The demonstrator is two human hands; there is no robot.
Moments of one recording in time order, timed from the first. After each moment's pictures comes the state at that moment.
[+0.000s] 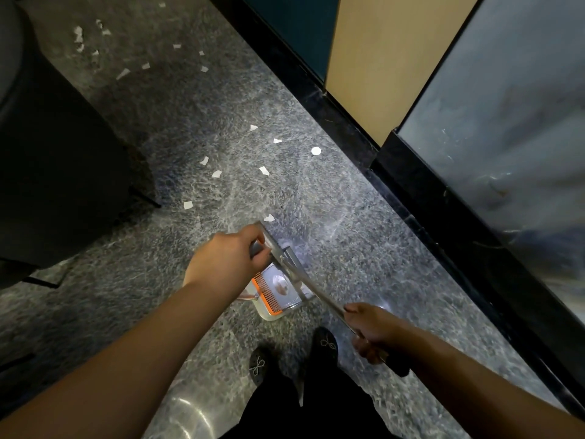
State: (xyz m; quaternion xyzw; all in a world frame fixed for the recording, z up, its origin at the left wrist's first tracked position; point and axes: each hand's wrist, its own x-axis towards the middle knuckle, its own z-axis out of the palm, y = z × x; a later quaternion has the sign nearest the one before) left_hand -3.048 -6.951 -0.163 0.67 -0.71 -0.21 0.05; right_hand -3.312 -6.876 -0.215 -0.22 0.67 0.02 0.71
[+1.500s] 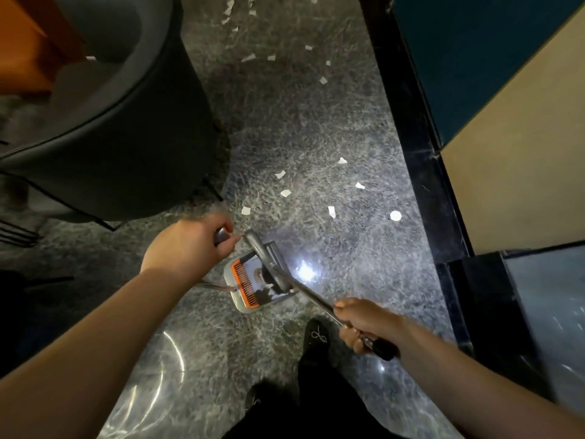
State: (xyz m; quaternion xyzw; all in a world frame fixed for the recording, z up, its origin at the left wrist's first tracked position) left_hand -2.913 -7.121 -0.150 0.82 -0.55 -0.13 0.03; right_hand -3.205 -7.192 -0.236 -0.30 0.56 0.21 0.75
